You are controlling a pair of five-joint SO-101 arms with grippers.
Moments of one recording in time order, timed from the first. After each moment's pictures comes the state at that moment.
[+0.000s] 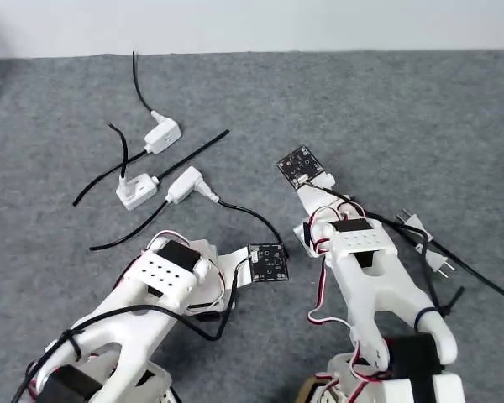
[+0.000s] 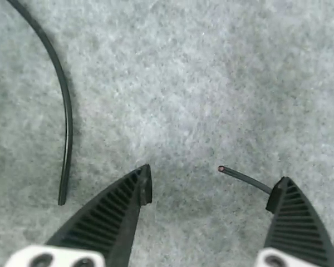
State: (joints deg) left arm 23.6 -22.1 57.2 61.2 -49.7; right arm -9.1 -11.0 51.3 29.2 26.1
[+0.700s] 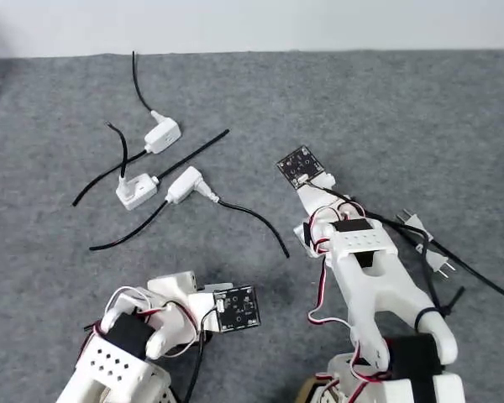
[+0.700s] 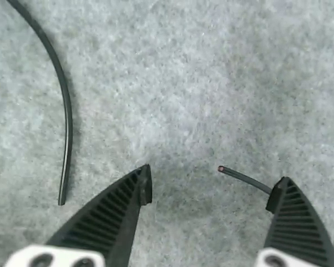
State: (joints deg) left arm 22.2 -72.6 84.3 65.6 -49.7; right arm -9.1 -11.0 51.3 29.2 26.1
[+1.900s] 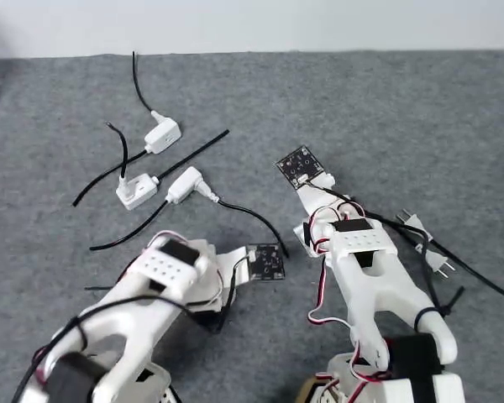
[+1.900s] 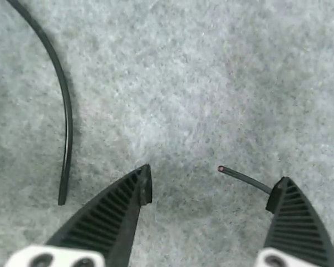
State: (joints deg) left arm 21.9 -16.0 57.2 56.0 -51.9; right arm -9.1 -11.0 51.3 29.2 26.1
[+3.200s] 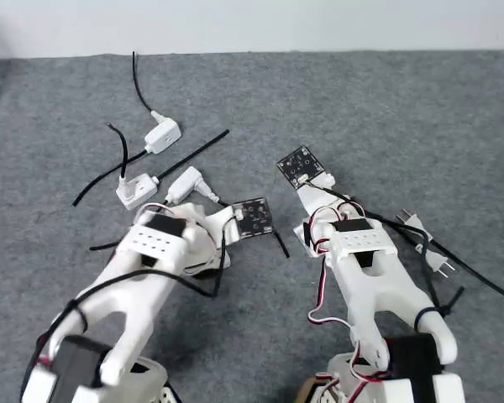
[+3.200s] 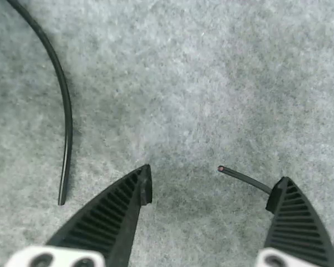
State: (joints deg) left arm 14.2 -11.0 48.0 49.0 -51.9; right arm -9.1 -11.0 51.3 29.2 26.1
